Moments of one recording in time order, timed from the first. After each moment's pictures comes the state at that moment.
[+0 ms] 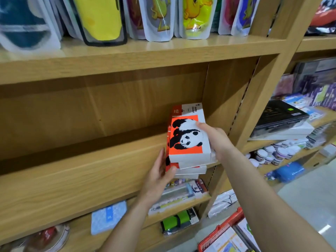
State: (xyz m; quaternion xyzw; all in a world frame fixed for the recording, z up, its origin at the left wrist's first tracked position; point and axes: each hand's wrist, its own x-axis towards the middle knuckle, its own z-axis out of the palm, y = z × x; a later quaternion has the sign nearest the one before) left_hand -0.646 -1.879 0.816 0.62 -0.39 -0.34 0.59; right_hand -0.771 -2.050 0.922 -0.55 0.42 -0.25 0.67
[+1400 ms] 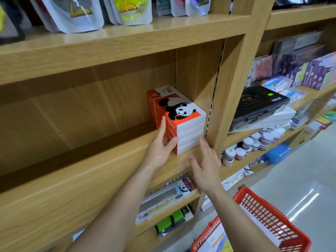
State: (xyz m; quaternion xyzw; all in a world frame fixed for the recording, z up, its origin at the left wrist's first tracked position) left_hand -0.642 -2.034 0.828 0.67 -0.48 -0.29 0.49; right_hand -0.819 -2.072 0.782 -0.78 0.46 -0.31 0.28
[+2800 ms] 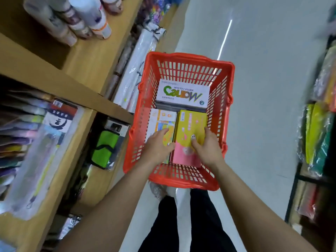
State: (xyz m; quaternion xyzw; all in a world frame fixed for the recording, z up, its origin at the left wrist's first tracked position) left_hand -0.906 -2.001 0.405 0.61 -0.63 -0.49 -0.01; right_hand -1.100 -1.951 0.422 -0.36 0.80 -0.14 0.47
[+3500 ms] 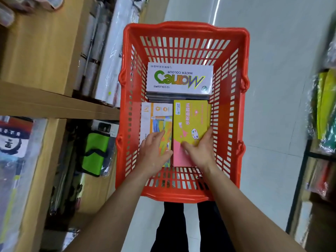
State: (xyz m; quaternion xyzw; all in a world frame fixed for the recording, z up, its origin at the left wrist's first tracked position) left_hand -0.884 -2.000 0.329 0.58 -0.68 -0.44 -0.07; right_hand -1.063 -1.950 0.329 -0.21 0.83 -0.16 0.49
